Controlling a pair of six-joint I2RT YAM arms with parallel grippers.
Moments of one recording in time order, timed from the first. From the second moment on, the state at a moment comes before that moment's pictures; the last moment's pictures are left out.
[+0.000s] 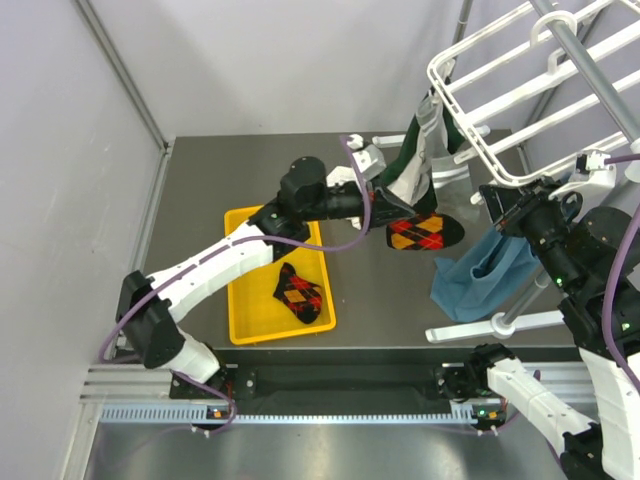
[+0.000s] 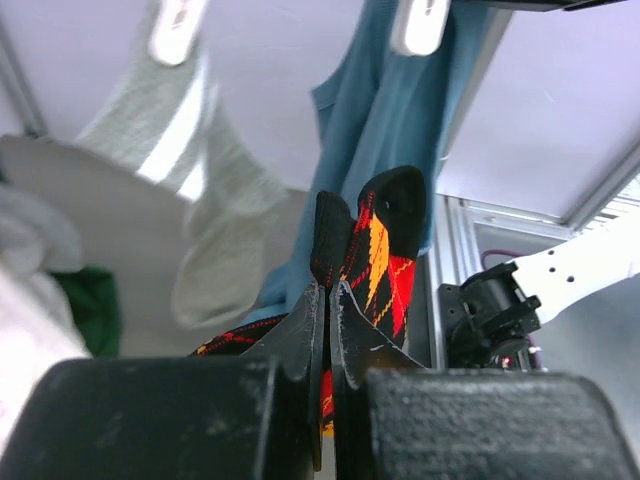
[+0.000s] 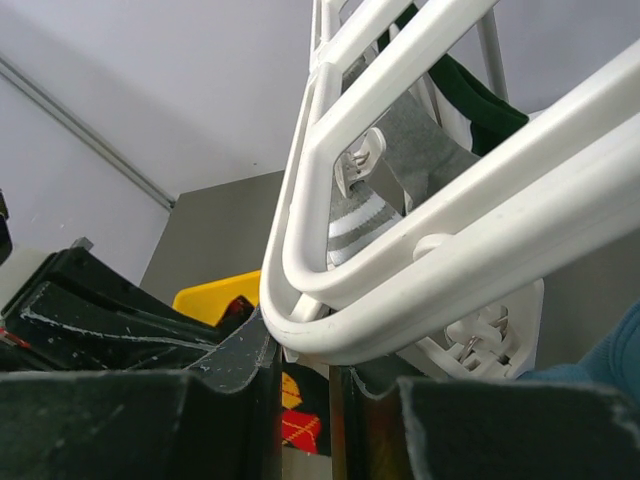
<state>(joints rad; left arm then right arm) -0.83 1.50 1.35 0.21 0.64 -0.19 0.34 0.72 1.38 -0.70 0.10 0.46</state>
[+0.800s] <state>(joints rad) -0.93 1.66 1.52 0.29 0.65 -0.22 0.34 0.72 1.38 -0.68 0.05 0.48</state>
